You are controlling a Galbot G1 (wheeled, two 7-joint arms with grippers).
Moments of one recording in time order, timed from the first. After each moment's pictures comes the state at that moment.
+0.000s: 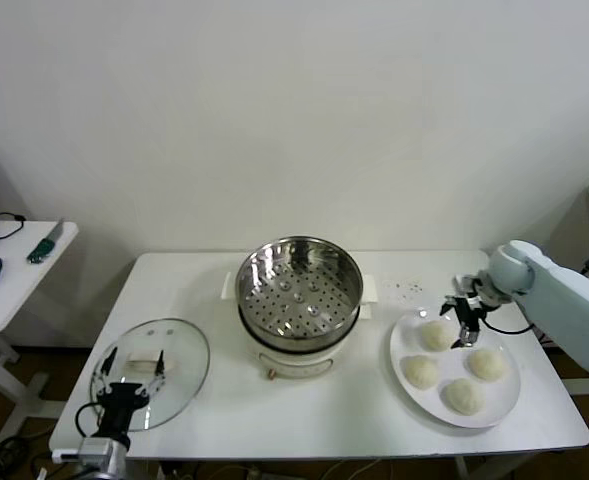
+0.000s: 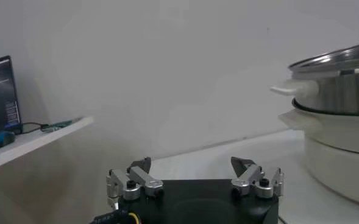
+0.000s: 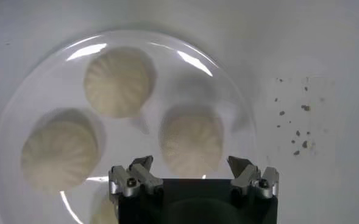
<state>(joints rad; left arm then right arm) 1.59 -1.41 -0.73 -1.87 0.01 -0.09 0.02 -0.04 0.75 -0.71 1.01 -0.15 -0.09 -1.17</state>
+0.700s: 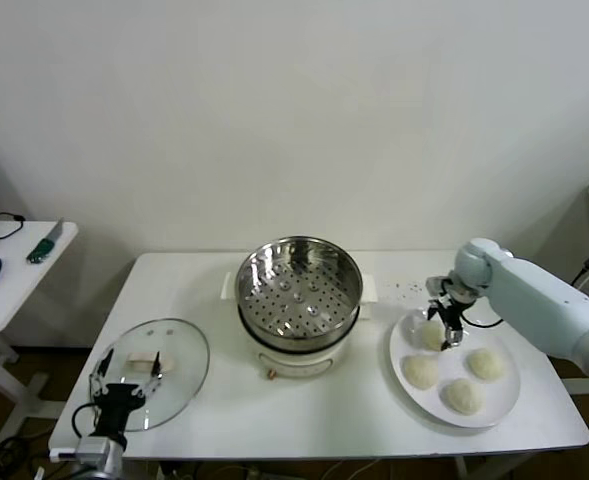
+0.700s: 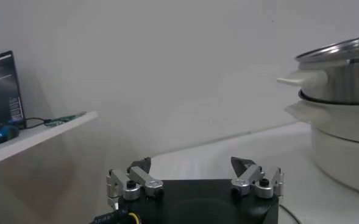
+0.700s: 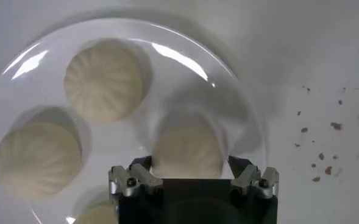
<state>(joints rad) 1.58 -1.40 -0.74 -1.85 0.01 -0.09 0.02 0.02 0.89 -0.83 0.87 -0.19 -0.06 -1.20</state>
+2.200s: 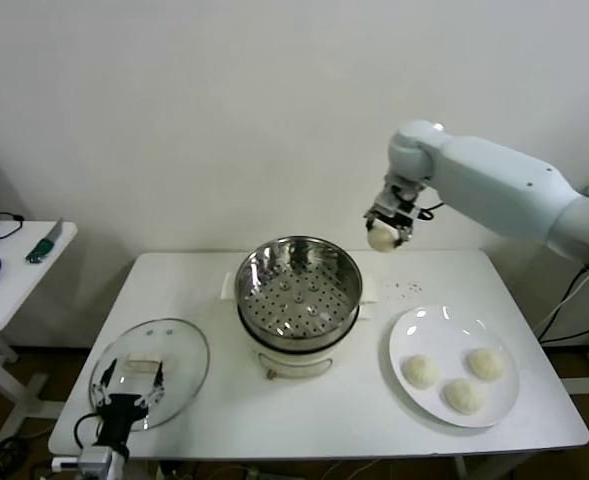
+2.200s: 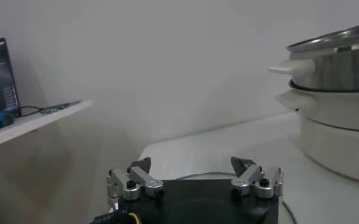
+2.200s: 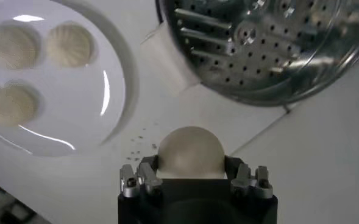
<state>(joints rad) 1.62 -1.39 -0.72 -1.86 0.00 -0.07 0.01 0.60 1.15 -1.22 1.00 -0.16 0.39 -1.23</state>
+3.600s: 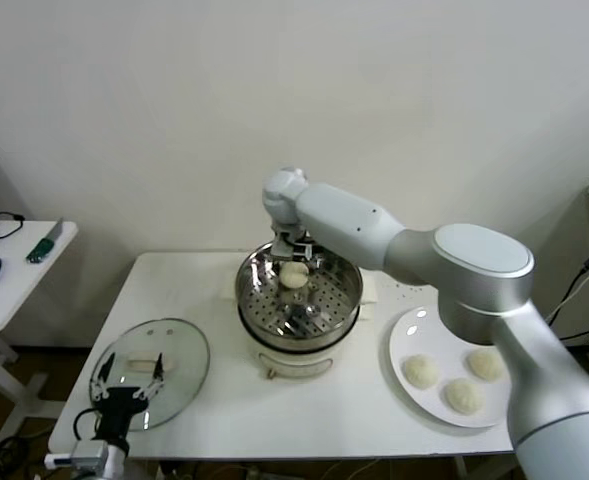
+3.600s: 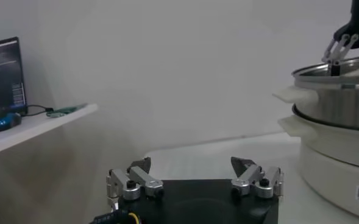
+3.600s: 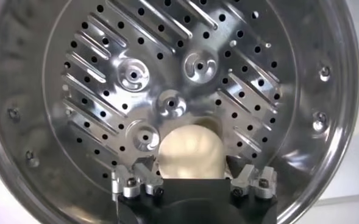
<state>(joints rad) 1.65 -1.40 -0.71 -1.95 -0.08 -0.01 -0.03 0.39 1.57 -1.14 0.70 -0.40 0.59 -1.21</state>
